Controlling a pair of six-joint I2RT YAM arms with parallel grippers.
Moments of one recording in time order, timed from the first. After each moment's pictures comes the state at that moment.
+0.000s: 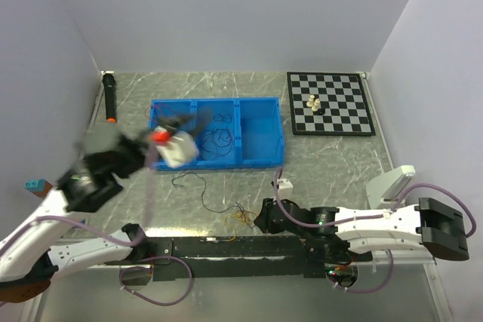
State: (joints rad) left arm -0.93 0.87 1.34 -0.21 0.11 0.68; right arm 1.32 0.95 0.27 -0.10 0.34 1.03
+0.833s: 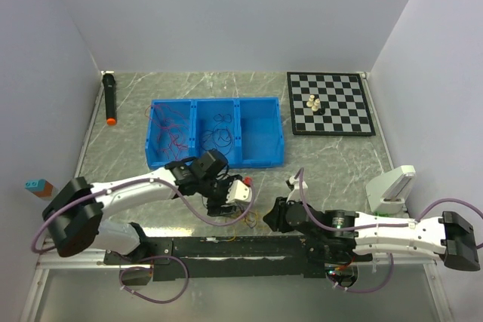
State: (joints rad) left arm -0.93 1.33 0.77 -0.42 0.52 0.66; right arm 1.32 0.65 0.21 -0.27 0.41 1.04
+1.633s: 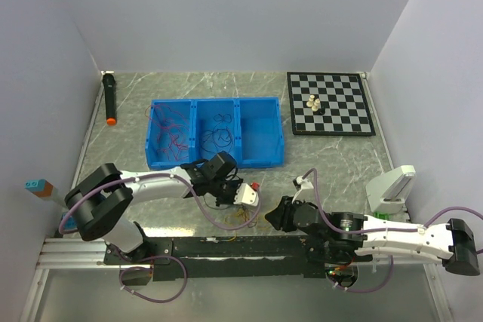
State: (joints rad) left arm -0.94 1.52 0.75 -0.18 0.50 0.78; right arm 1.32 0.52 0.18 -0.30 0.43 1.05
